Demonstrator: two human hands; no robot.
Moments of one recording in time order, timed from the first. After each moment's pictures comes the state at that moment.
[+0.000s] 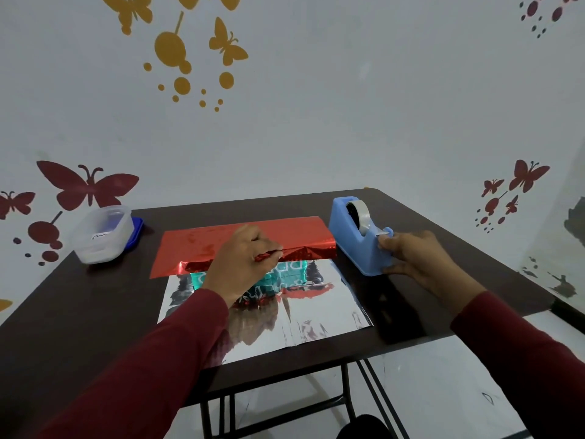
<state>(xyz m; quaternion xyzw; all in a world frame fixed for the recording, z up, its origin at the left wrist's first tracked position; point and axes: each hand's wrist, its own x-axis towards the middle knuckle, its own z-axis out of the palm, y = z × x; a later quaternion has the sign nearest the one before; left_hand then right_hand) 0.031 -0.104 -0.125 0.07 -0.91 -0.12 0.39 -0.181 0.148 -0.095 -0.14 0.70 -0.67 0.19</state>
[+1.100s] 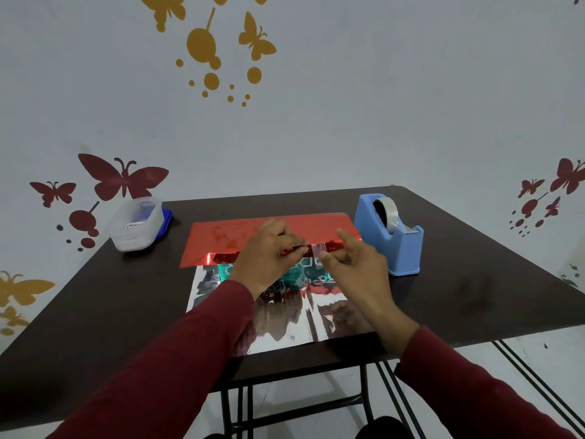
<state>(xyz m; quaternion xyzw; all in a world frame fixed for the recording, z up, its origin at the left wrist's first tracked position) 0.030 -0.105 -0.126 0.06 -0.90 -0.11 0.41 -0.059 0.071 -0.117 -0.34 0.76 -0.56 0.01</state>
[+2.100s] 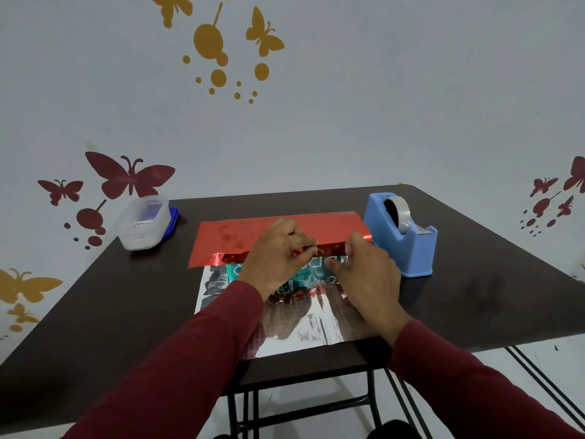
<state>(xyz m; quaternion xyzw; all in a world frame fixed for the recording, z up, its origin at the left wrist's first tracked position) 0.026 -0.109 -0.130 0.05 -0.90 -0.12 0.42 -0.073 0.052 -0.135 -0.33 0.87 -0.34 -0.15</state>
